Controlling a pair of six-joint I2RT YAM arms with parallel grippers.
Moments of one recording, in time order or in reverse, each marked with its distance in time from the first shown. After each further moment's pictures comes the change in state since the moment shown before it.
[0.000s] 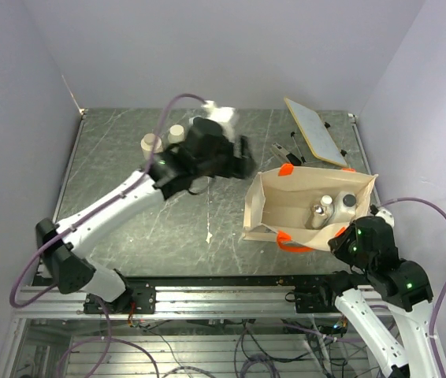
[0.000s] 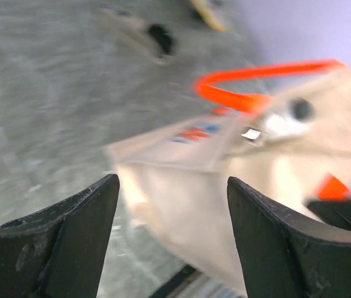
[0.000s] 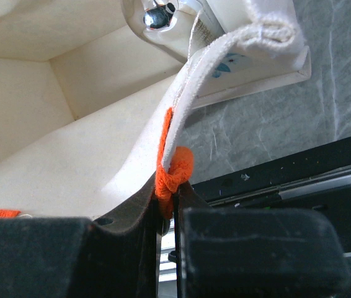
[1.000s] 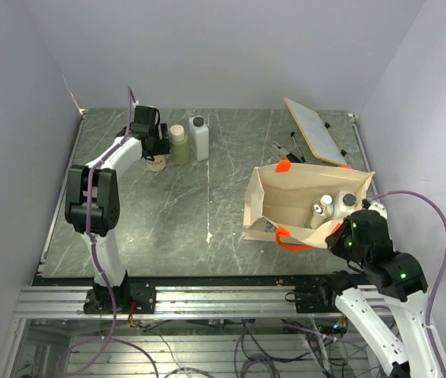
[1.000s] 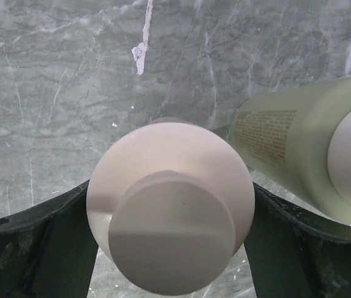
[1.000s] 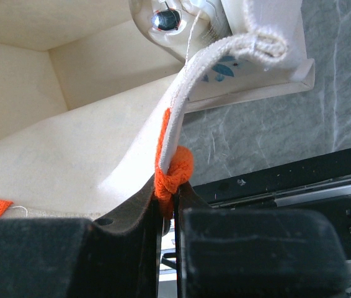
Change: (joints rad) left arm 0.589 0.512 0.005 0.132 -0.129 0.301; right arm -0.001 0.052 -0.008 0.039 -0.020 -0.064
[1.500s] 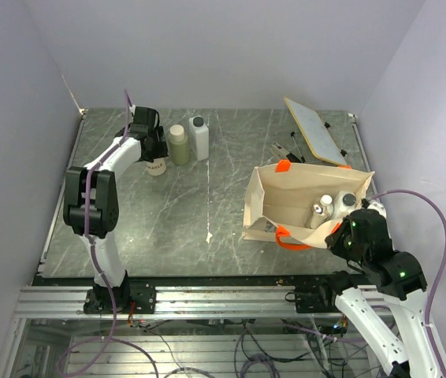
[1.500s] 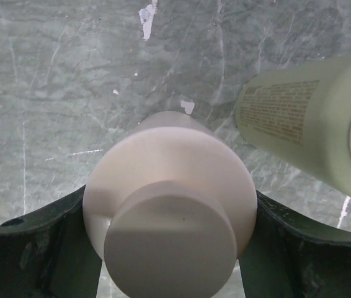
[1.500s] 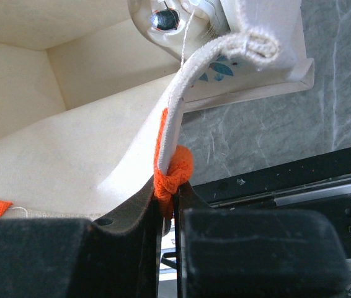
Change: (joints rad) left arm 0.003 -0.047 -0.010 -0.094 -0.003 -0.098; right arm -0.005 0.011 0.001 0.001 -0.005 -0.006
